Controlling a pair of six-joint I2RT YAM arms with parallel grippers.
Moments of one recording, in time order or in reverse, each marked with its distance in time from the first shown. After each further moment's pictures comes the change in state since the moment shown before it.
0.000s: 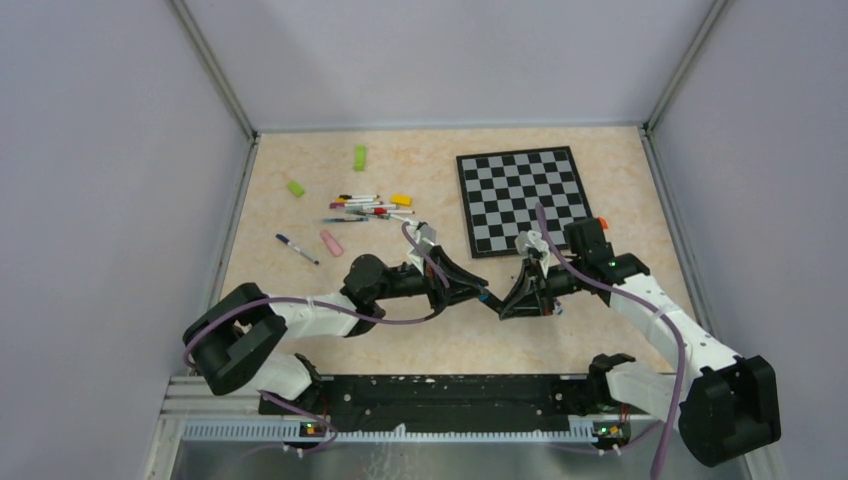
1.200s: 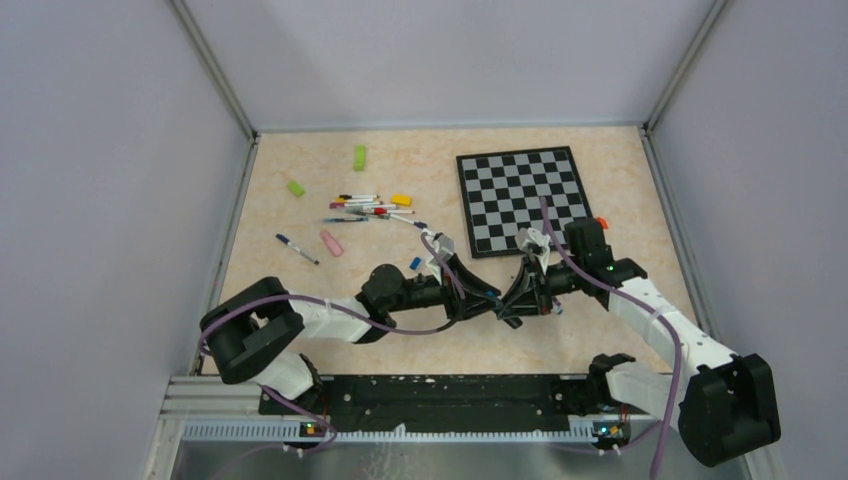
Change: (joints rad) left arm -0.113 0.085 0.011 -0.006 -0.168 0.015; right arm 0.000 0.000 -0.051 0.159 -0.042 0.174
